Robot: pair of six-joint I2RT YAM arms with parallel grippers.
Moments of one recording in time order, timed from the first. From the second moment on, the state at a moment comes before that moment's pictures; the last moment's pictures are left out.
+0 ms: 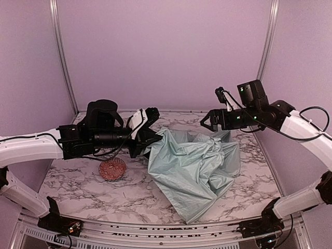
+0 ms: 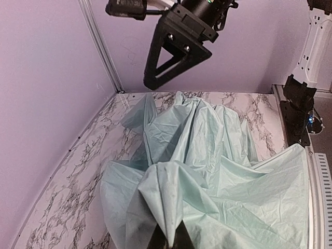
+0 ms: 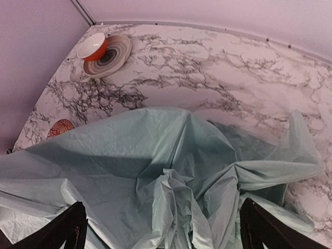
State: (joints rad) left arm -0.99 1.35 1.06 -0.02 0.18 0.27; right arm 0.56 1.27 1.28 -0.63 -0.16 0.27
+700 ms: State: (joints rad) left arm -1.02 1.40 1.10 -0.03 0.23 0.29; right arm 0.58 1.29 1.01 -0.61 -0.53 0.47
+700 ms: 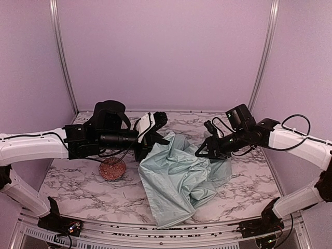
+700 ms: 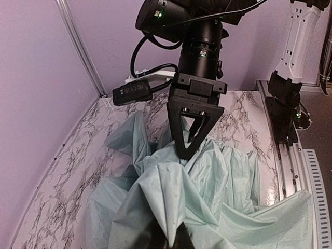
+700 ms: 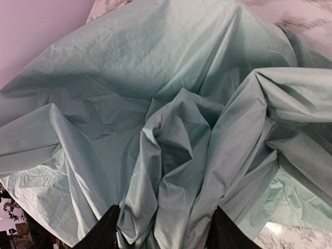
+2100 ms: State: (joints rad) left arm -0.95 1.88 1.22 -0.07 0.32 0.03; right arm 0.49 1.31 1.07 -0.59 -0.40 0.34
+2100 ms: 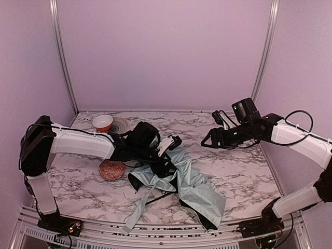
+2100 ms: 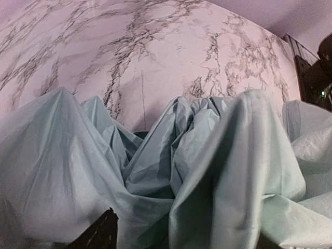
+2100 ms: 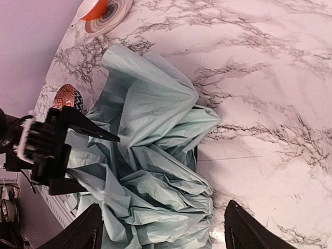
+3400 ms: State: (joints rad) left arm -0.74 1.92 1.25 -0.34 0.24 0.00; right arm 0.69 1.59 0.79 -0.24 -0.43 0.55
